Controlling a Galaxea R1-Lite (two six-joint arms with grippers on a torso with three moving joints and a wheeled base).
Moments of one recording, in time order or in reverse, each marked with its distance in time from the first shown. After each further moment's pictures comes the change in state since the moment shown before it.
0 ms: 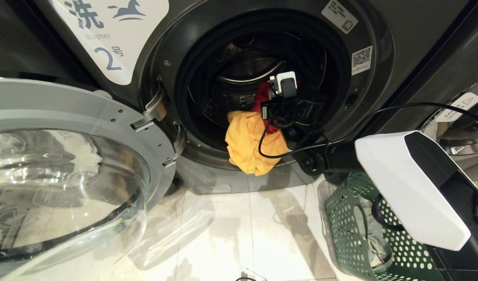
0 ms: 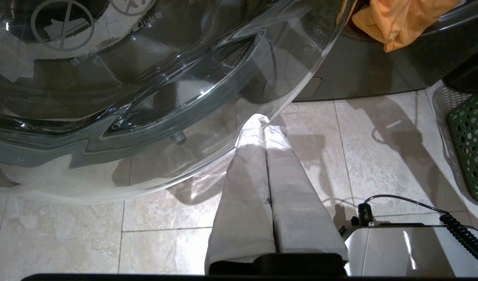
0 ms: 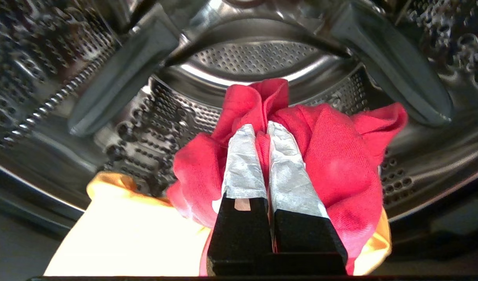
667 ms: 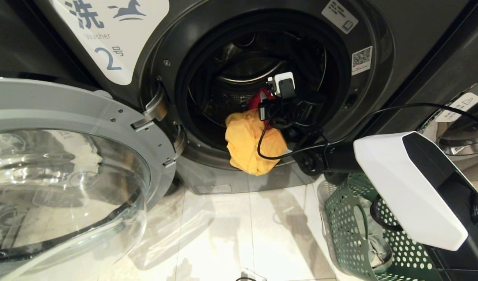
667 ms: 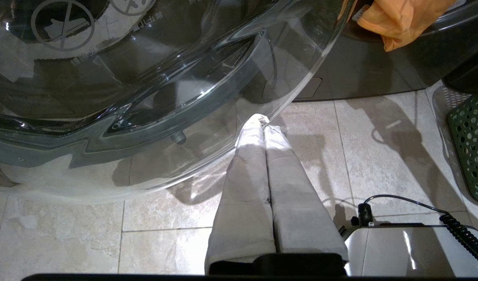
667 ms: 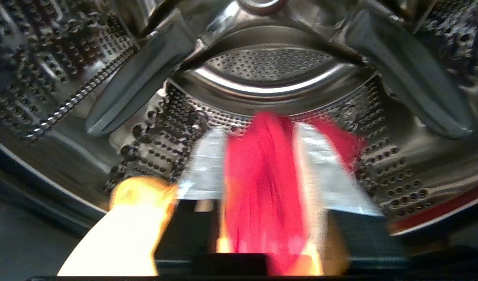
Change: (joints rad) left arm 0.000 0.000 0.000 0.000 0.000 0.000; right arm -0.002 0.007 -0.009 -0.004 0.055 0.000
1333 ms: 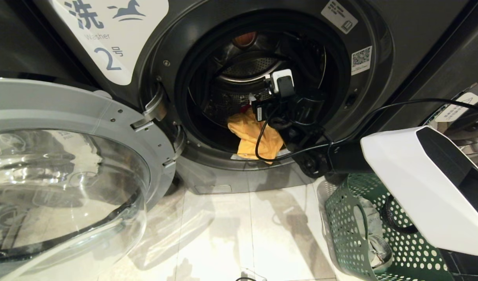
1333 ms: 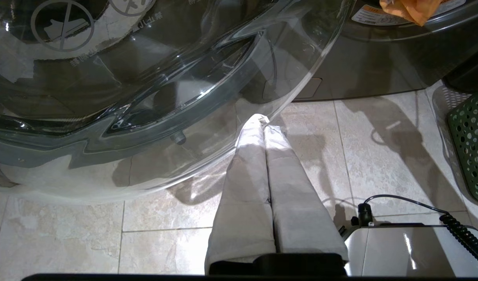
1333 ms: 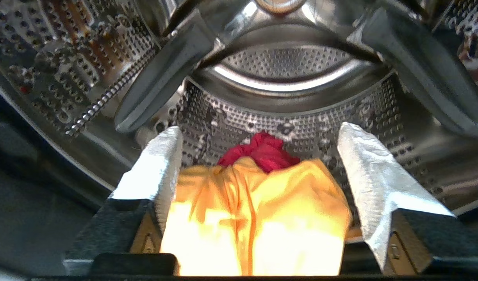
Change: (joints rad) left arm 0.000 0.000 0.000 0.000 0.000 0.000; right arm 0.040 -0.079 0.117 0.002 0.002 0.025
